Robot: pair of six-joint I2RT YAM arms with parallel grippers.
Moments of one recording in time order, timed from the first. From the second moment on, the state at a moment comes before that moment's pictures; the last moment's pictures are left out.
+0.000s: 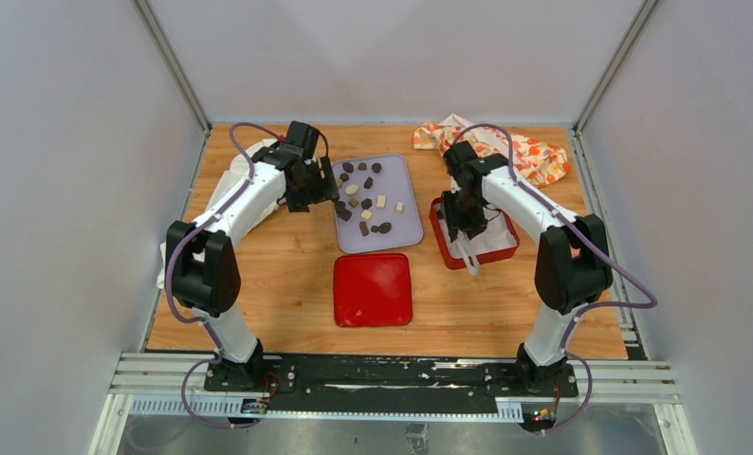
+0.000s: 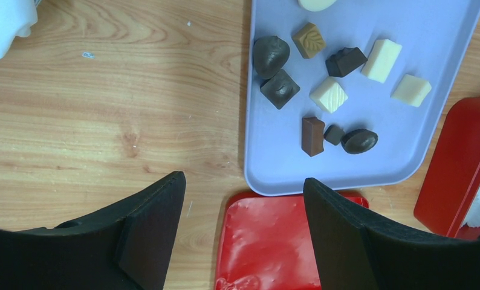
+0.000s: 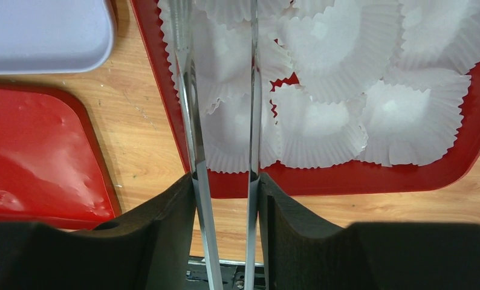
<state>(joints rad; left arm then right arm) -0.31 1.73 1.46 -0.79 -0.04 -0.57 0.40 1.78 1.45 -1.02 0.02 0.25</state>
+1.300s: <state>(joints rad) -0.31 1.73 1.46 -0.79 -0.02 -0.55 0.61 2.05 1.77 -1.07 -0.04 0.36</state>
